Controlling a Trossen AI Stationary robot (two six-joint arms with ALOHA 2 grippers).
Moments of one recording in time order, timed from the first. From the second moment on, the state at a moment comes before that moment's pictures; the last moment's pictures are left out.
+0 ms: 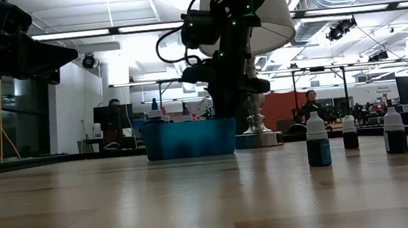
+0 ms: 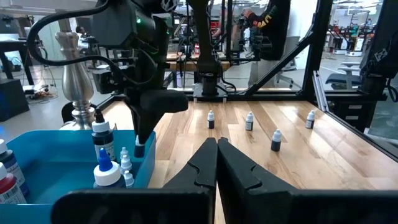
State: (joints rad) left arm 0.03 0.01 0.01 0.01 0.01 0.02; right arm -0.27 2.03 1.59 -0.80 0.08 0.67
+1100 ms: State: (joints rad) left arm 0.03 0.01 0.01 0.01 0.01 0.02; right arm -0.27 2.05 1.59 -0.78 0.04 0.65
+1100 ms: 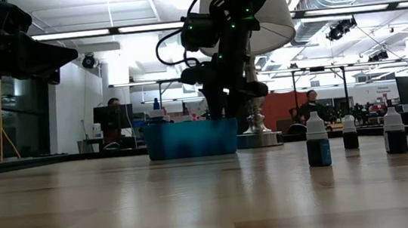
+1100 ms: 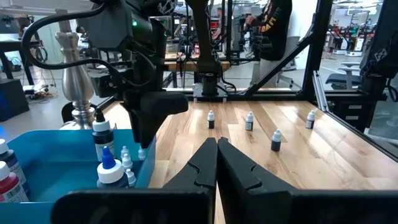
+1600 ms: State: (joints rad) left arm 0.03 0.01 0.01 0.01 0.01 0.02; right arm -0.27 2.05 1.69 -0.80 0.04 0.65
